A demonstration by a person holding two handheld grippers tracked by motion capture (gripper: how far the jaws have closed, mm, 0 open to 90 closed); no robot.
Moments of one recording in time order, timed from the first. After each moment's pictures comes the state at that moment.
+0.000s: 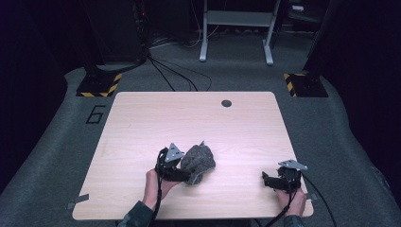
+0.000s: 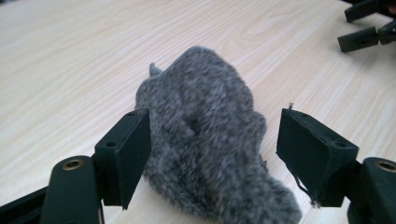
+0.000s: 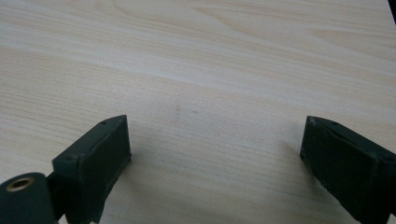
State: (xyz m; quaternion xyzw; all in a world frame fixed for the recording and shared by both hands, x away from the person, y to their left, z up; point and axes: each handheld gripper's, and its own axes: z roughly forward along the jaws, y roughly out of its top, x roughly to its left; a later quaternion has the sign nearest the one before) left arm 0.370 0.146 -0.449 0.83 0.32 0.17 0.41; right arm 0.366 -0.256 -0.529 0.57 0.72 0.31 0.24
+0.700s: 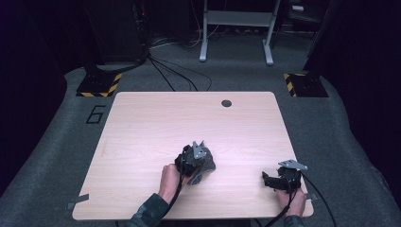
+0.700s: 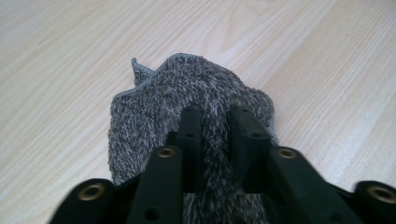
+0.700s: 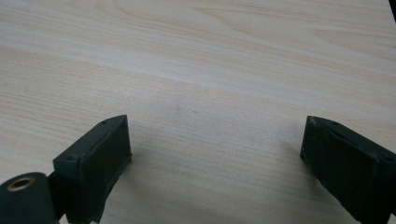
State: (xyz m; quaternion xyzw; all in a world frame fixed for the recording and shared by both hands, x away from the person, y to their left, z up) left arm 0.398 0.101 -0.469 0.87 0.31 0.19 0.32; right arm 0.366 -0.256 -0.529 0.56 0.72 0.32 0.24
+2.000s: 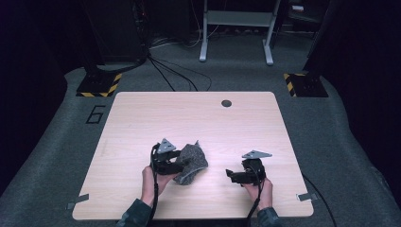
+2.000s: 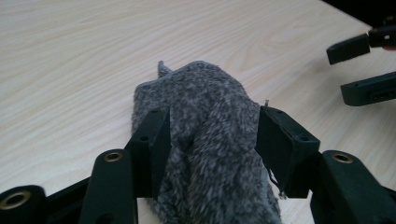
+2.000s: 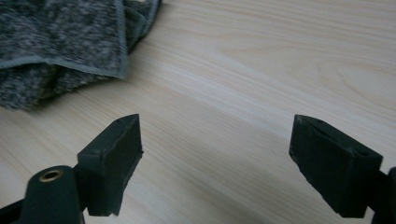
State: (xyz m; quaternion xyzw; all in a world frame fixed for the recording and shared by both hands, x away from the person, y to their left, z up) left arm 0.394 0.166 -0.459 0.81 0.38 0.14 0.42; right arm 0.384 -0.141 -0.496 0.47 0.79 0.38 0.12
